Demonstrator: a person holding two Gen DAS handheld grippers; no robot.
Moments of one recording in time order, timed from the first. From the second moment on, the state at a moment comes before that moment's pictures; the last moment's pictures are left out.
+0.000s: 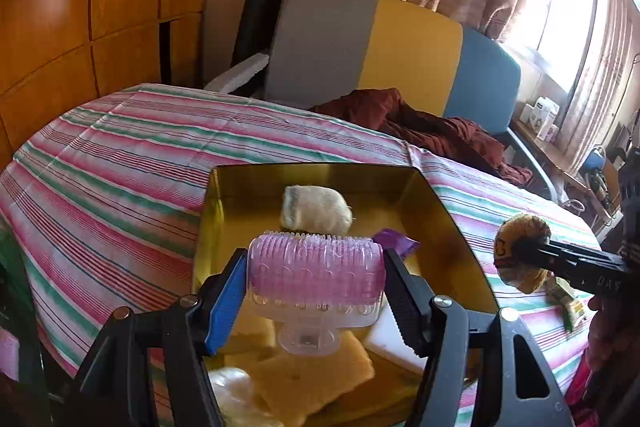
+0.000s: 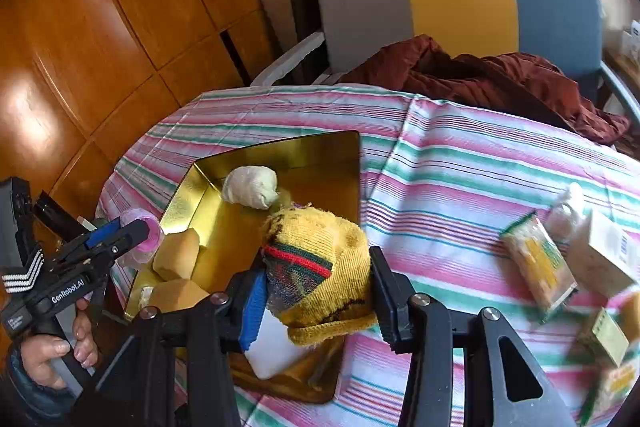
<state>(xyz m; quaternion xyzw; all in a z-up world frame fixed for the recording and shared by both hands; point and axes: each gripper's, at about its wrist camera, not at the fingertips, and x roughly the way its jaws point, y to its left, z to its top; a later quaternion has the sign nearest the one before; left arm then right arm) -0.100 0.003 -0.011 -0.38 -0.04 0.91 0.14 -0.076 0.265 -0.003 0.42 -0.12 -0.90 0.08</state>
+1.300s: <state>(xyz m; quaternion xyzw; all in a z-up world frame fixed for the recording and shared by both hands) -0.064 -0.037 -0.003 -0.35 -0.06 0.93 0.03 -0.063 0.203 -0.012 0.39 -0.04 -0.92 0.03</state>
